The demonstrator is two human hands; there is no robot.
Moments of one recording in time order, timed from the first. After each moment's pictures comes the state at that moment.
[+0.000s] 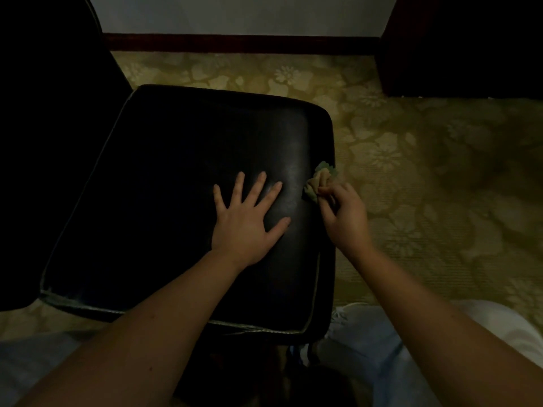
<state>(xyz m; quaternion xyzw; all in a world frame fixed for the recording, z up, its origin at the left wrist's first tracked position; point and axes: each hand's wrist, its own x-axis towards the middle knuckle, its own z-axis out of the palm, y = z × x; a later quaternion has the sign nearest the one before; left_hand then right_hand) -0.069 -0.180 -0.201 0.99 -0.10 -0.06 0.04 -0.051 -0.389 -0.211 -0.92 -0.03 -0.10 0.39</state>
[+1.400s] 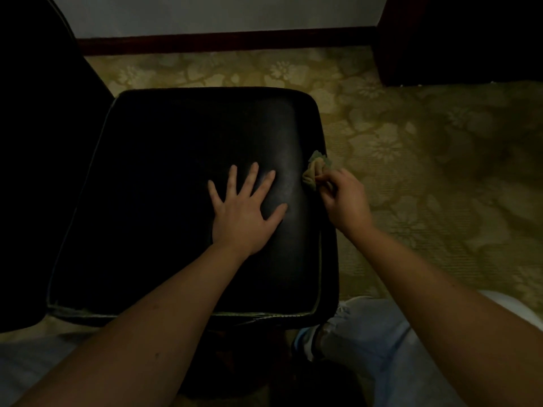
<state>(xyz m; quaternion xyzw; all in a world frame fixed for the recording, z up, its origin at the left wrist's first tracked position) -0.061 -0.192 -0.201 1.00 -0.06 -0.05 0.05 -0.032 -0.401 -0.209 -0.93 -0.03 -0.06 0.36</state>
